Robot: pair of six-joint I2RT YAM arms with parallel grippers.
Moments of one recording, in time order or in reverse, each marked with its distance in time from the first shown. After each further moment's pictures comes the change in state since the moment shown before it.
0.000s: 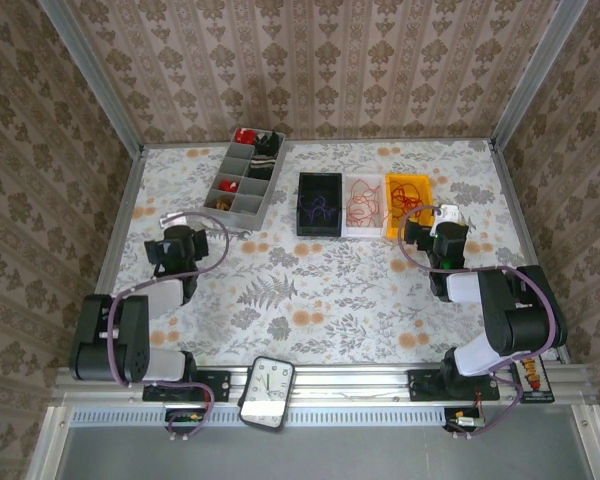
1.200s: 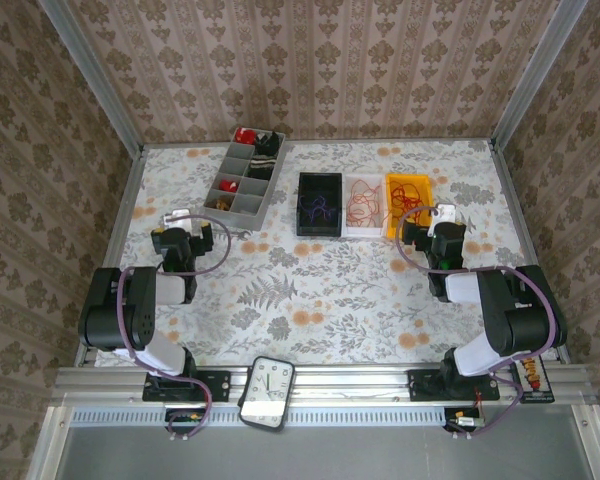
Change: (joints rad) left arm 0.052 0.174 -0.040 0.368 0.205 0.071; right arm 0.016 0.000 0.000 0.003 -0.003 -0.019
